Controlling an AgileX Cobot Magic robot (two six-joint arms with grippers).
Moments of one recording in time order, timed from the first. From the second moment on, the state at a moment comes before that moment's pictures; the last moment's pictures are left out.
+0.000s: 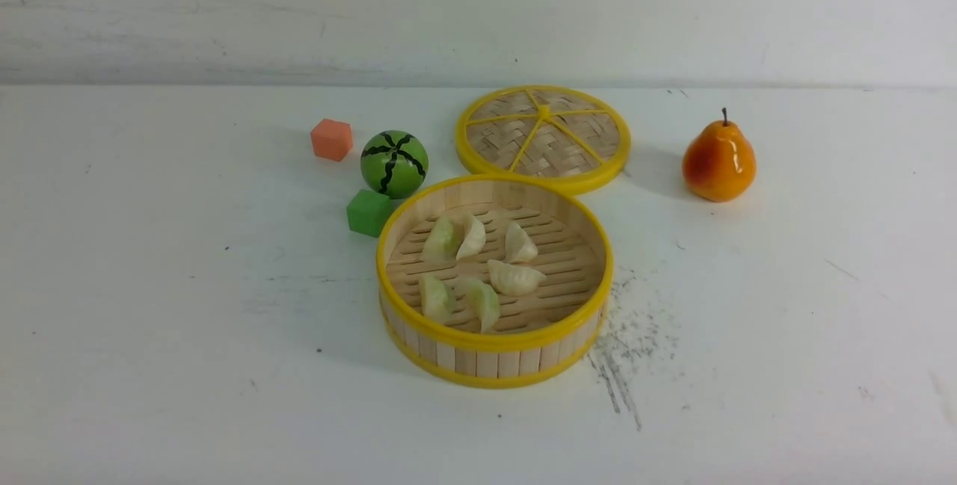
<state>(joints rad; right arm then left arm) 0.01 -0.01 0.02 0.15 0.39 -0.06 0.00 -0.01 0.03 -0.03 0.40 -0.15</state>
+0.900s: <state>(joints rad) 0.01 -0.01 0.02 0.15 0.39 -0.06 0.00 -0.01 0.03 -0.05 0.40 -0.12</state>
